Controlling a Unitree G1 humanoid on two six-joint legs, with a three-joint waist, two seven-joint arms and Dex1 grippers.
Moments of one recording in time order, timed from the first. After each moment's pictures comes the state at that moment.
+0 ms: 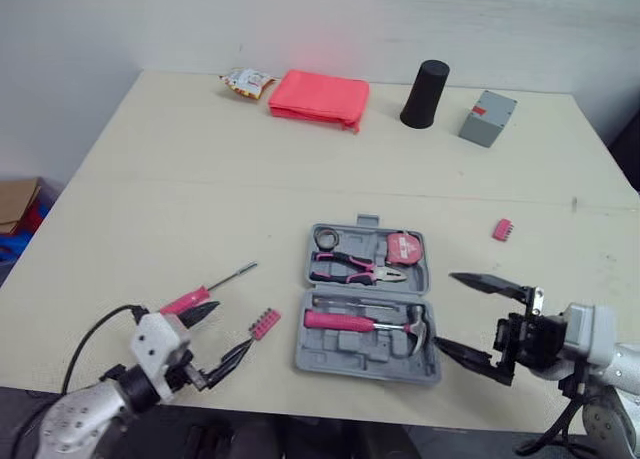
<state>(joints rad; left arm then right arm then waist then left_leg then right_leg) 0.49 0.45 0.22 -0.56 -0.31 0.19 -0.61 0.22 -0.61 -0.26 -0.32 0.66 -0.22 1.26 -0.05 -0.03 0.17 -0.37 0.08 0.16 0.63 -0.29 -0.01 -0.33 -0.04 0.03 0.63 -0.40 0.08</state>
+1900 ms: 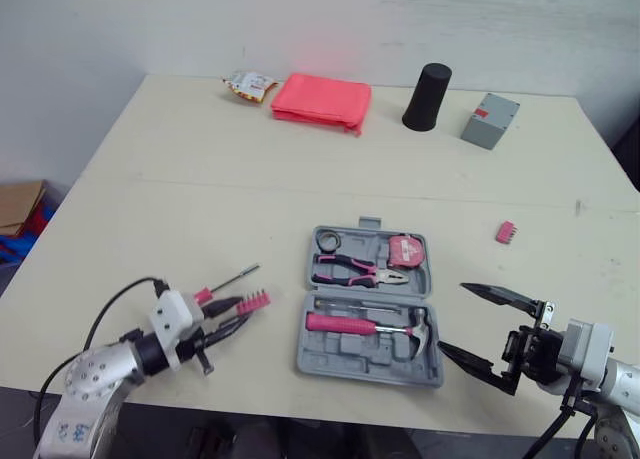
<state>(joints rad) 0.29 0.58 0.16 -0.29 -0.36 0.02 -0.84 0.34 -0.62 -0.29 -0.33 0.59 -0.30 1.16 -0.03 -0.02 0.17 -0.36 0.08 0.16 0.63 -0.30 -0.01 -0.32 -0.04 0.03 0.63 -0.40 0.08</state>
